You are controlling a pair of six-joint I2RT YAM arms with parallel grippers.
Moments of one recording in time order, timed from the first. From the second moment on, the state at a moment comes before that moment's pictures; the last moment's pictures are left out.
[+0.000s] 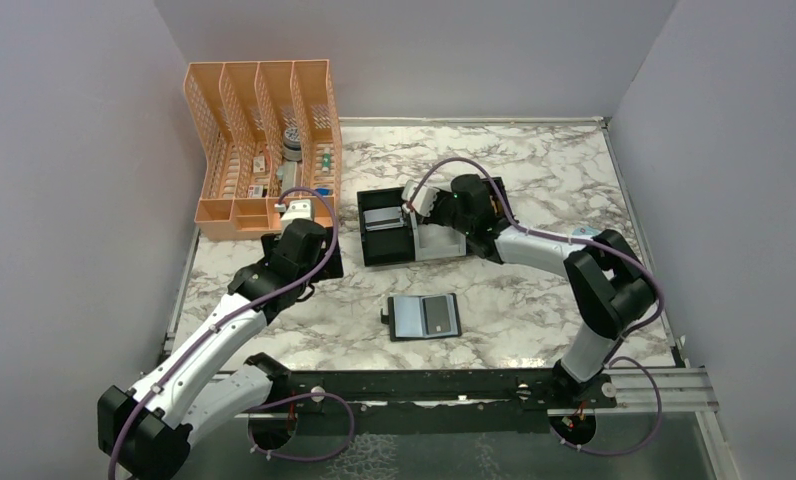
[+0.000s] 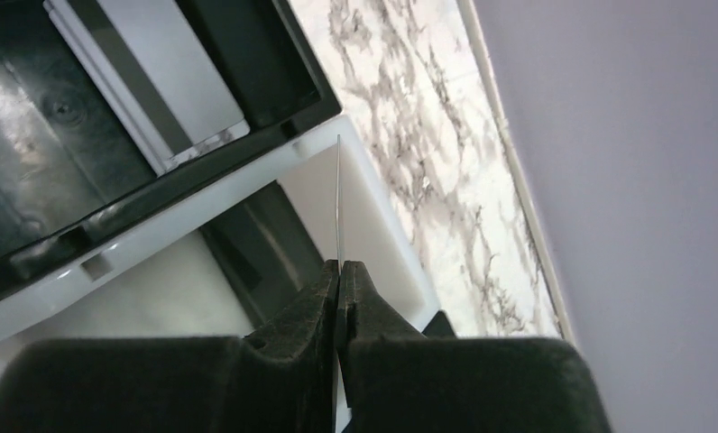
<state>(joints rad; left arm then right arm) -0.54 0.91 0.74 -0.64 -0.40 -0.49 0.62 1.72 0.95 0.36 -0.07 -0.82</state>
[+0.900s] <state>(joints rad) -0.54 0.90 0.74 -0.65 -0.44 -0.49 0.60 1.90 1.09 0.26 -0.03 -0.98</state>
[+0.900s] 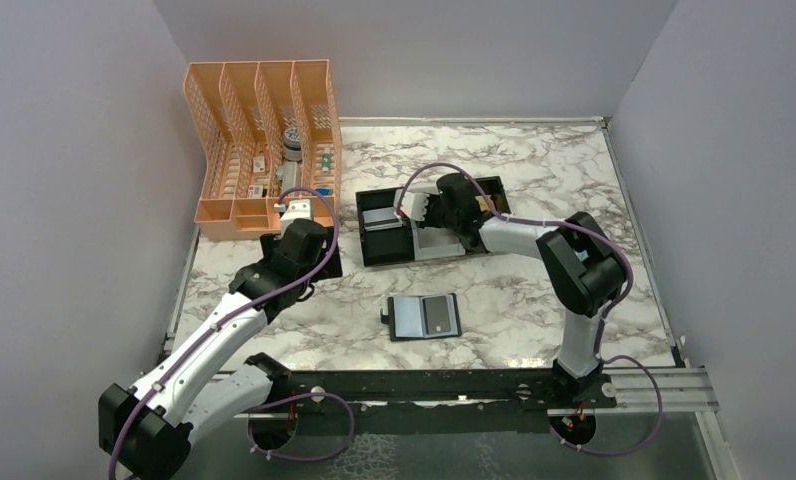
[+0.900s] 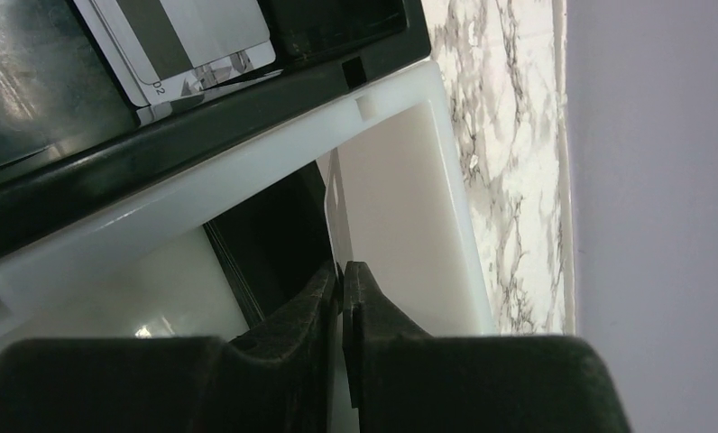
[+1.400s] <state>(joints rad) -0.54 0.93 0.74 -0.65 -0.44 -0.49 0.60 1.92 1.15 0.14 -0.06 -0.98</state>
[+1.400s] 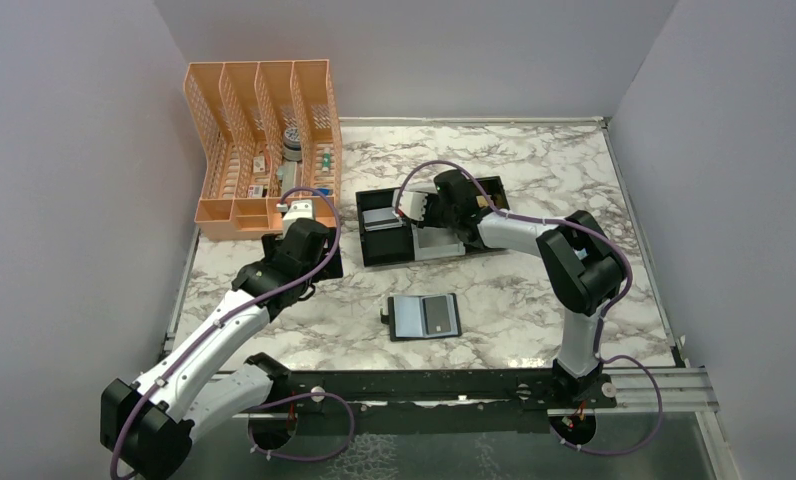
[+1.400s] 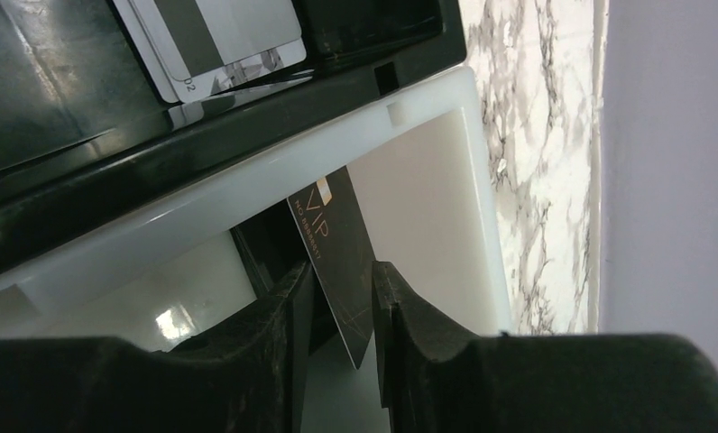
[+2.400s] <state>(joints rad) -0.54 0.94 0.74 -0.65 -0.43 -0.48 0.60 1.89 1.15 0.11 -0.07 -0.90</state>
